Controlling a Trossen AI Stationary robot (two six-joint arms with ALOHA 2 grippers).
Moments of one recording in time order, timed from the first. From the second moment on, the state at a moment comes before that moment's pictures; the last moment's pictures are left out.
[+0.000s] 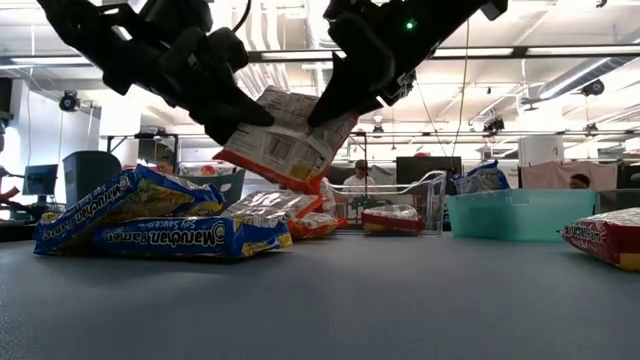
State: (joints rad) left arm 0.11 1.29 0.55 0.31 0.17 -0.09; right arm 0.18 1.71 1.15 -0.14 0.45 0.13
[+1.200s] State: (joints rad) left arm 0.42 1.42 1.21 -1.20 -0.67 -0.22; right arm 0.18 1.33 0.84 0.14 0.55 0.01
